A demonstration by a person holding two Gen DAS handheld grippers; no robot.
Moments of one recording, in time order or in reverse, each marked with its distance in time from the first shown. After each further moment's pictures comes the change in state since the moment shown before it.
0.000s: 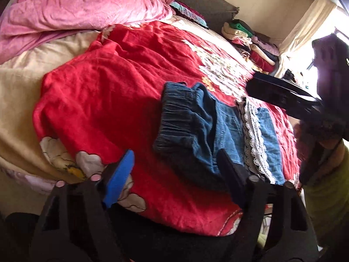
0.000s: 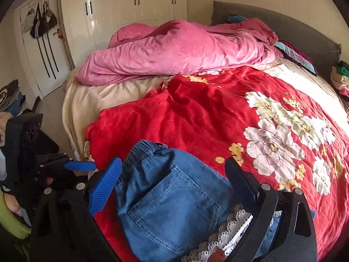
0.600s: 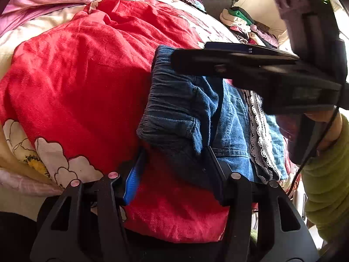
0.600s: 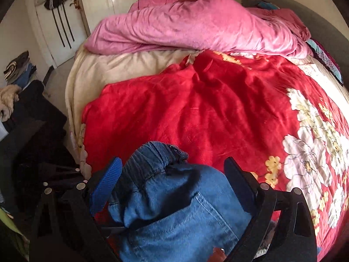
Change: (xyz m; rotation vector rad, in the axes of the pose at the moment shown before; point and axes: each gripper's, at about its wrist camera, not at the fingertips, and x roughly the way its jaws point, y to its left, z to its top) left arm 0.045 0.001 -0.013 -0.031 0.105 -0.043; right arm 0.086 0.014 0.017 -0.120 0.183 0.098
